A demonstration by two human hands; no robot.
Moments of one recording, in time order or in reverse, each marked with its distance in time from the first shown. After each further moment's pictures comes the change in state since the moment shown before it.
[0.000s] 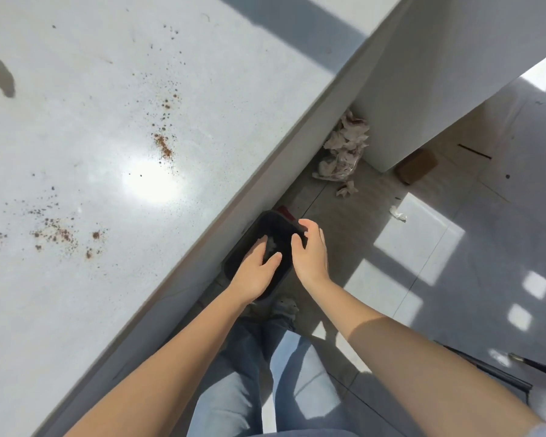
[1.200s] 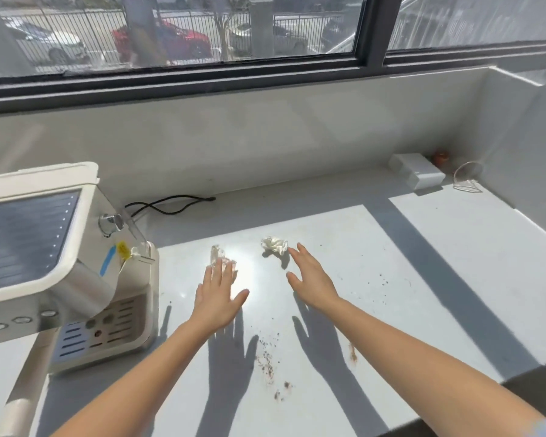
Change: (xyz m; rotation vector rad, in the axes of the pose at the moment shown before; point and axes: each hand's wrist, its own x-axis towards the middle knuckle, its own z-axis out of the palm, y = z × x) left_hand -0.130 -0.011 -0.356 0.280 0.861 -0.086; right_hand -0.012 -0.392 0.156 -0.612 -0.575 -0.990
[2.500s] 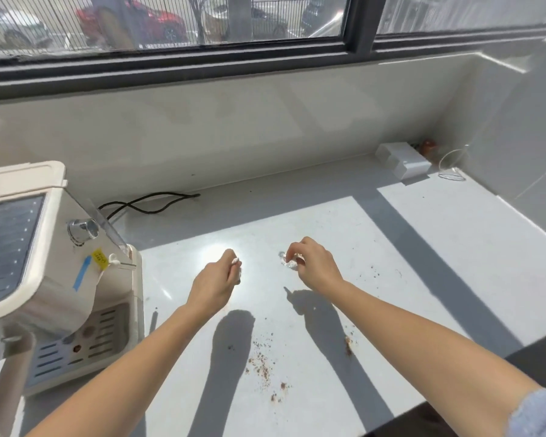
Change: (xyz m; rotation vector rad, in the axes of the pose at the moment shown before) left_hand 0.036 0.010 -0.015 -0.188 0.117 0.241; right_hand 0.025 0.008 -0.019 -0.112 0.108 -0.003
